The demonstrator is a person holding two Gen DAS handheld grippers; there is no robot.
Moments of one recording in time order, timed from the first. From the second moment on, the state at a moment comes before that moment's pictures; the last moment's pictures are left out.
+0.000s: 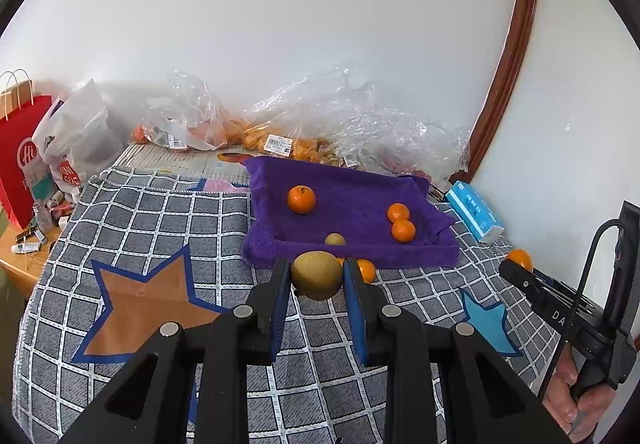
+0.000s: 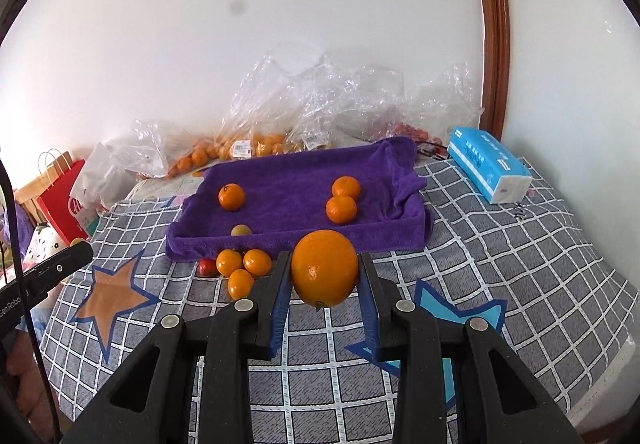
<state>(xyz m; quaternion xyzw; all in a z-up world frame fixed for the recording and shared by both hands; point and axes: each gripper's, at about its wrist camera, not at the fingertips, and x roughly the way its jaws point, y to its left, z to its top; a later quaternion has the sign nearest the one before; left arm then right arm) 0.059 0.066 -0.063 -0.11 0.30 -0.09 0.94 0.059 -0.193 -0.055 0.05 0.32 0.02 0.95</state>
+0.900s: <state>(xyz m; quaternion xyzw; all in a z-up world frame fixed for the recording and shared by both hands) 0.070 0.074 -0.048 -0.13 0.28 -0.09 0.95 0.068 -0.190 -0.037 0.03 0.30 0.02 0.95</state>
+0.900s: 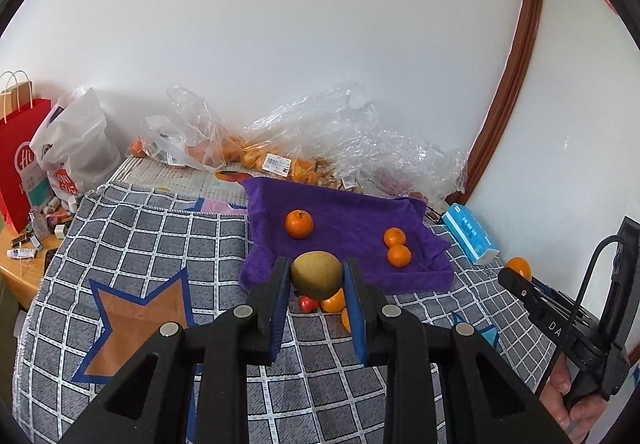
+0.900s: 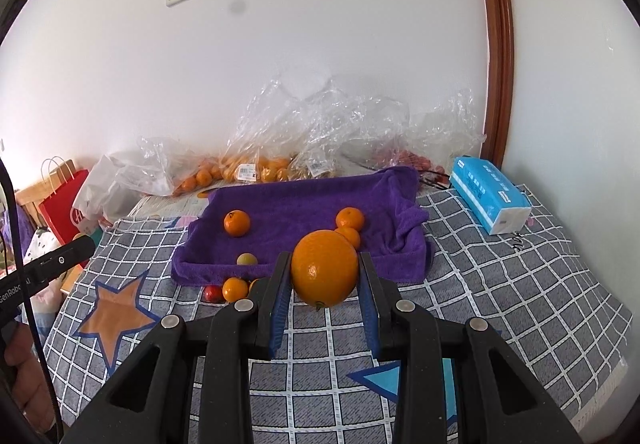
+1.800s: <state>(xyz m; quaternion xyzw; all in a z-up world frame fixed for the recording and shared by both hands) 0.106 0.072 -0.054 -0.13 0.29 -0.09 0.94 0.098 -0.200 -0.045 0.04 0.30 0.01 0.95</state>
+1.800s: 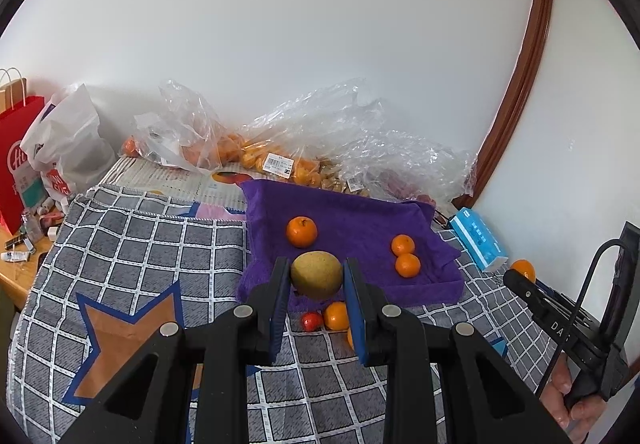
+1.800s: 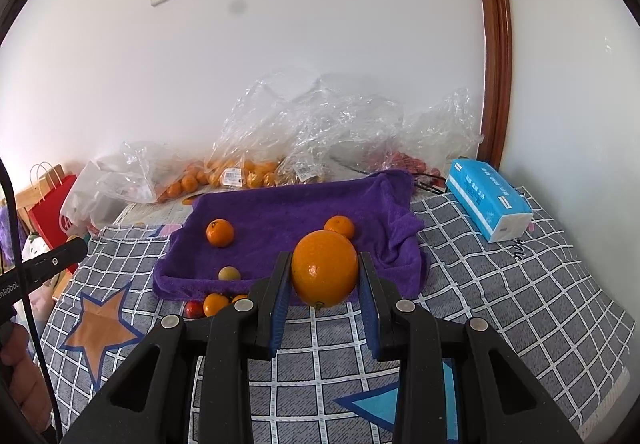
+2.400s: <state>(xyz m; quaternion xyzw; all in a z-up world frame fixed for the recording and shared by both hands) 0.160 0.068 -0.078 -0.12 0.32 -0.08 0.94 0.146 -0.216 -0.068 0.03 0.31 0.00 0.95</state>
